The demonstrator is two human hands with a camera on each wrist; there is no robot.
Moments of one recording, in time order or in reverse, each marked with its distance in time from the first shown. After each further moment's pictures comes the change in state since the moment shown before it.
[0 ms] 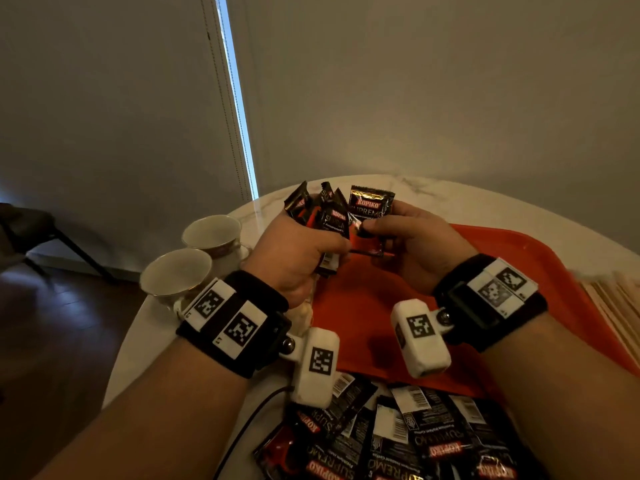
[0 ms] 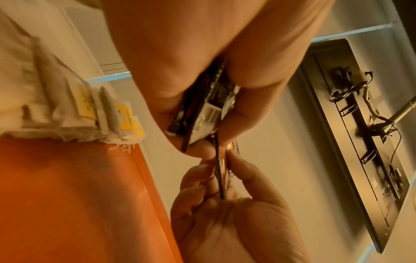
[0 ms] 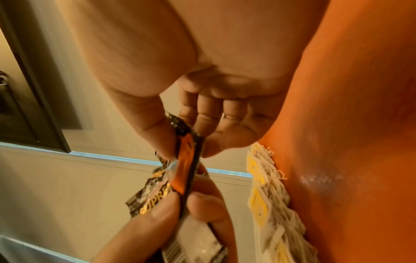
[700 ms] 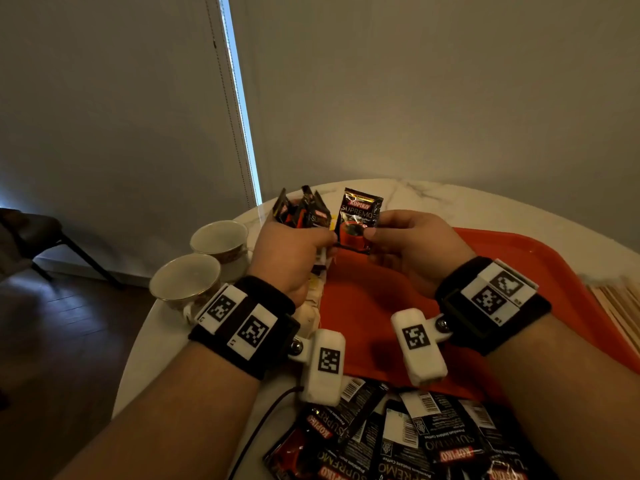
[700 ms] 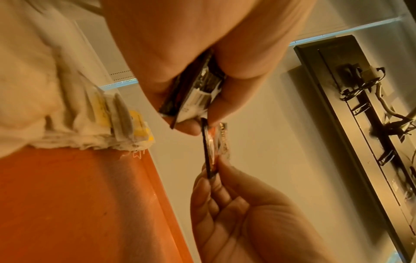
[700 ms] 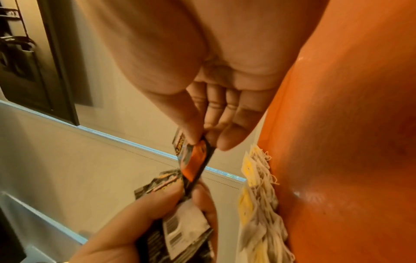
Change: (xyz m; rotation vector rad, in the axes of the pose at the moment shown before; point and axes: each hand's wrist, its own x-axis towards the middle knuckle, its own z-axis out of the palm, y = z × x) left_hand 0.016 -0.011 -0.011 -0.049 0.266 0.024; right_hand 0.000 0.003 0.007 -0.177 0.154 -0.020
